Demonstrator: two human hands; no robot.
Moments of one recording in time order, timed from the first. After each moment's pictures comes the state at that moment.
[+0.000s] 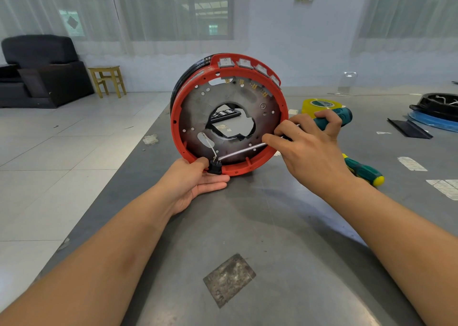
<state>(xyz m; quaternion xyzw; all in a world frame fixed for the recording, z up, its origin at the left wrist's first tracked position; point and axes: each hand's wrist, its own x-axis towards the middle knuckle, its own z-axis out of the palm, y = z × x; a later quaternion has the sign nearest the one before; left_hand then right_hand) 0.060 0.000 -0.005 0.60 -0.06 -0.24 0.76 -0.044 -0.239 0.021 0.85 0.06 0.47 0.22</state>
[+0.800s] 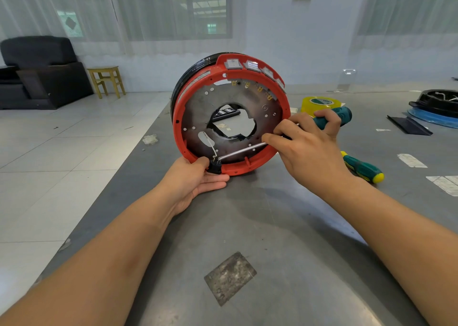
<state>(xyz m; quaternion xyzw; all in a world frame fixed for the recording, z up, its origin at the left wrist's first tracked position) 0.056 -0.001 -0.005 0.62 -0.06 -0.22 0.75 -0.049 -0.232 0.022 0.86 0.05 0.47 0.19</state>
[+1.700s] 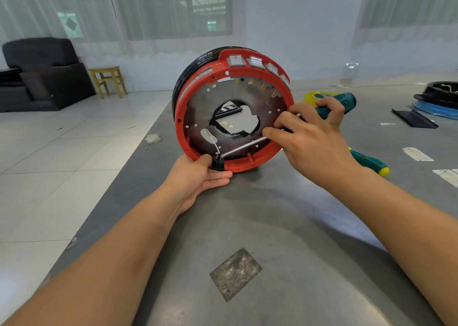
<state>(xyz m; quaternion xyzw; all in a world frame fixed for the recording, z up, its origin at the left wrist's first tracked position) 0.053 -0.002 -0.006 0.62 -0.08 -0.20 0.75 -0.050 -0.230 0.031 0.86 0.06 0.46 0.23</state>
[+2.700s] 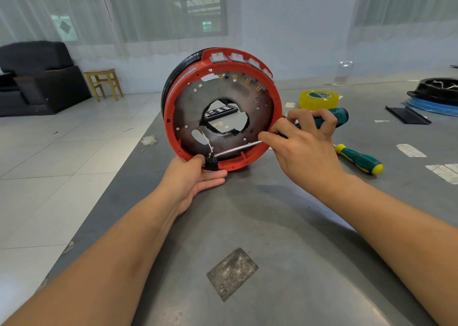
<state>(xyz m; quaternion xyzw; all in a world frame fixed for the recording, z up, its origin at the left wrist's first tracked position) 0.054 -0.002 -0.006 0.61 -0.05 -0.18 0.77 -0.049 -0.221 0.013 0.86 0.00 0.48 0.19</state>
